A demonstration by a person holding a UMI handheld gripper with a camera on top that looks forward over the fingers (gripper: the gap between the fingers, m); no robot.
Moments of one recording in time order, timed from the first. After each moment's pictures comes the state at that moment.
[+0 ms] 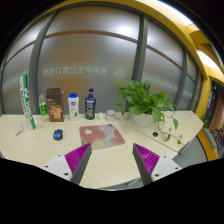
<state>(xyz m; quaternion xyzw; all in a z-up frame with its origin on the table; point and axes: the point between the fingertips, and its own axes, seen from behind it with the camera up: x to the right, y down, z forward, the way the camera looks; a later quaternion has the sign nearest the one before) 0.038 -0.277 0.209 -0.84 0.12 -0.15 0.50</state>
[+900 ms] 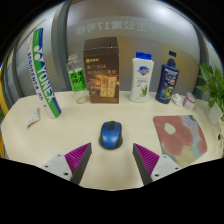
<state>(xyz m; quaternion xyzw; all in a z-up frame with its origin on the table) -0.178 -0.031 0.009 -0.92 -0.02 0.03 0.40</state>
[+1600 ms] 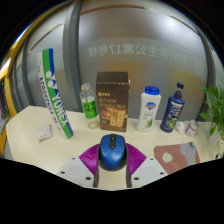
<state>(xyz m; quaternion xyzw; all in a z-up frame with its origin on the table) -0.195 0.008 0.103 -0.88 -0.07 0.06 0.47</state>
